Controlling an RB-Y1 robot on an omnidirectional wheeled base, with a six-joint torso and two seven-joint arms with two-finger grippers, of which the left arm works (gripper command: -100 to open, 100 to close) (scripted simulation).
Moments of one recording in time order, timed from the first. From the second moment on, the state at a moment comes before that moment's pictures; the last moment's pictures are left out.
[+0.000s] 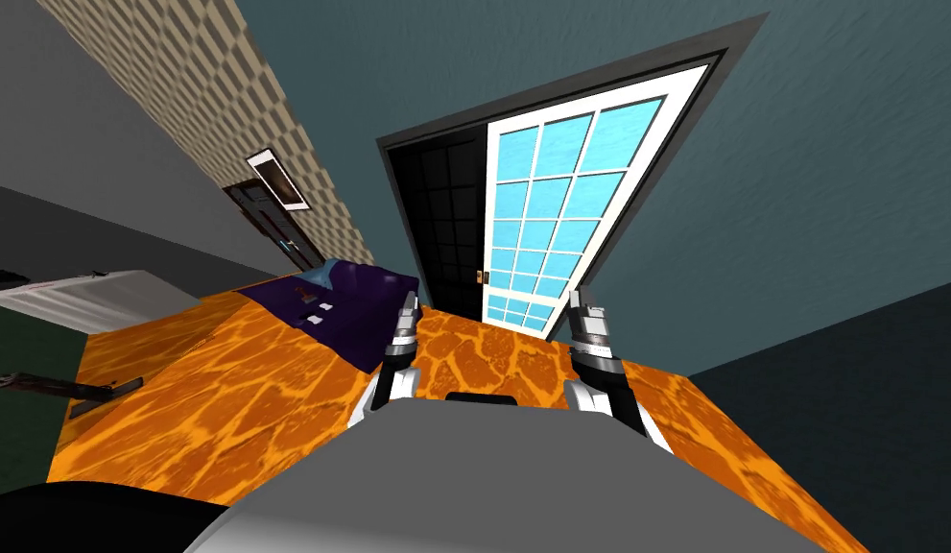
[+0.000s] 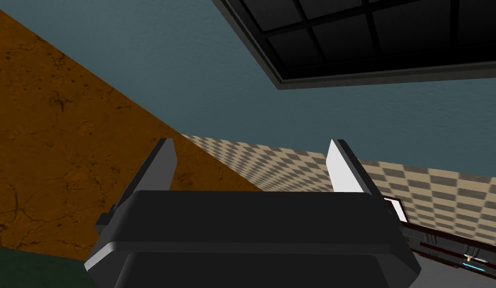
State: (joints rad) arm 0.38 0.07 0.01 -1.91 0.01 -0.65 -0.31
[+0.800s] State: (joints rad) arm 0.35 0.09 0.06 -1.74 -0.03 -0.68 -0.49
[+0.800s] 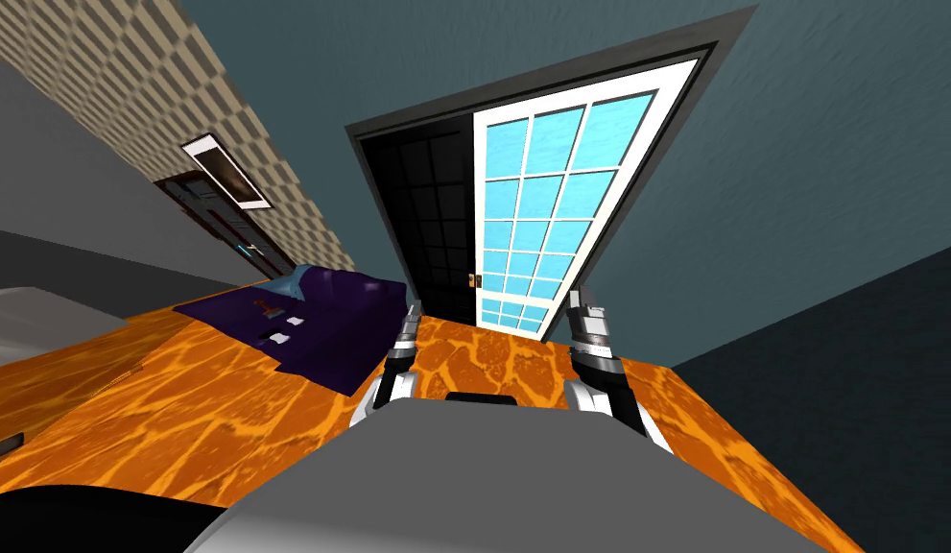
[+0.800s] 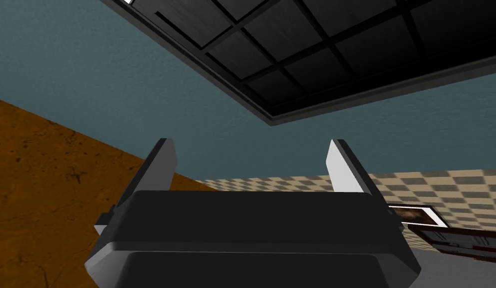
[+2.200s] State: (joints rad) arm 0.27 0.10 0.14 -1.38 -0.11 -0.74 -0.82
